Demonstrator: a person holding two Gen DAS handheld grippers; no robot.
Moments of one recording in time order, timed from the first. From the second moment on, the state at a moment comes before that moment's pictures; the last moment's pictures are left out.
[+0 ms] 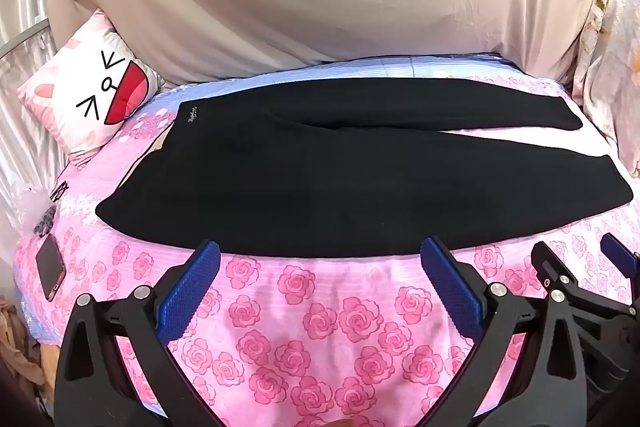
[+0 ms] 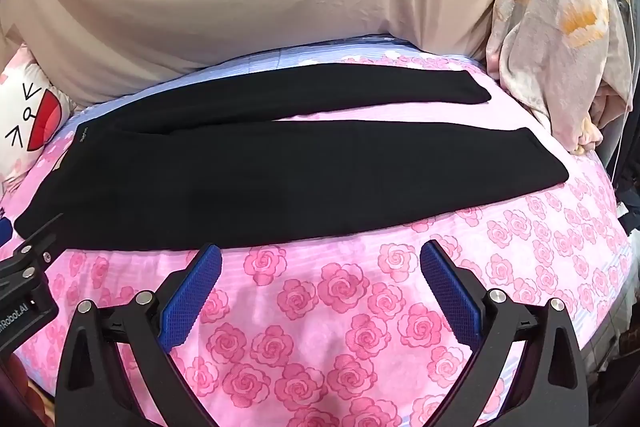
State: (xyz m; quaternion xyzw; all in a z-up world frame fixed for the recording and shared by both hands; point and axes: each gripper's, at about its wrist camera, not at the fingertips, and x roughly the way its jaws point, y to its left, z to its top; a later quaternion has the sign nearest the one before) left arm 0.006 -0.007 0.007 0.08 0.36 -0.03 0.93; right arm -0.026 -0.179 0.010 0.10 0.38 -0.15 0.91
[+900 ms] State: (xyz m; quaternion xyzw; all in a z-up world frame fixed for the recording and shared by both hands) left arm 0.023 0.001 -0.005 0.07 0.37 -0.02 0.93; right arm -0.014 -0.173 0.020 0.07 0.33 -0.15 0.93
